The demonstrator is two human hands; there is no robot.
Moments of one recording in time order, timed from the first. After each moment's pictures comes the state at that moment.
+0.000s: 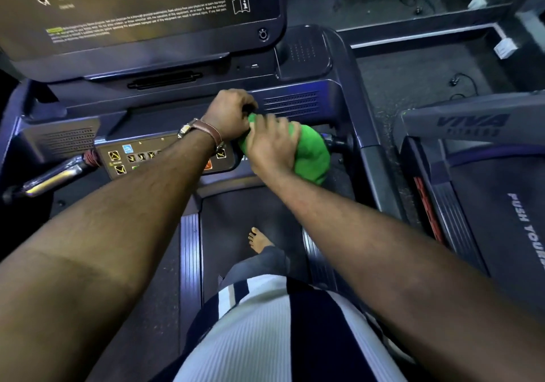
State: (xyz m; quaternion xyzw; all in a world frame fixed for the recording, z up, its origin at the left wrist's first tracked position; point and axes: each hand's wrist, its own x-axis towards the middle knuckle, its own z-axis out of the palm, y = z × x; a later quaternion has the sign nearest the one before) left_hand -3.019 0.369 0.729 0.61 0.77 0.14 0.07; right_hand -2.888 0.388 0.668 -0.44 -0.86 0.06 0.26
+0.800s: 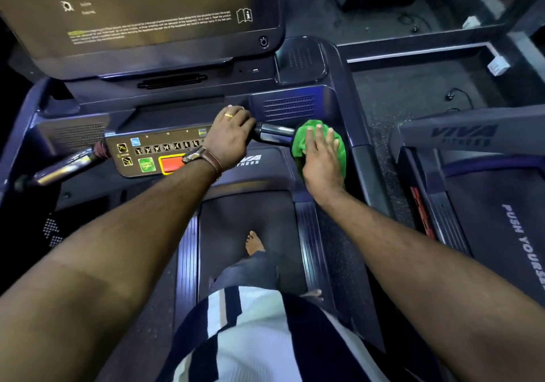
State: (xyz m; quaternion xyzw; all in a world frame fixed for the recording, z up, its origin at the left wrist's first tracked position) left_hand -2.995 0.321 0.698 0.67 0.73 0.05 -0.12; right_hand -2.780 0.418 0.648 -0.41 -0.90 0.09 0.10
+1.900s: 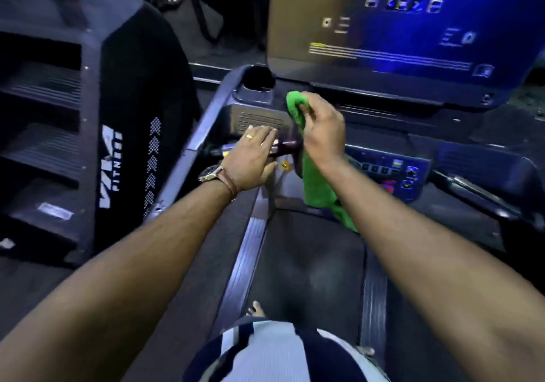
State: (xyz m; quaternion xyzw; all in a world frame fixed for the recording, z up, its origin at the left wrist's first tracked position) left_hand -3.183 0.033 0.741 0.54 0.83 0.04 -0.08; right_hand -3.112 0.199 0.762 -0.16 -0.84 0.33 0.39
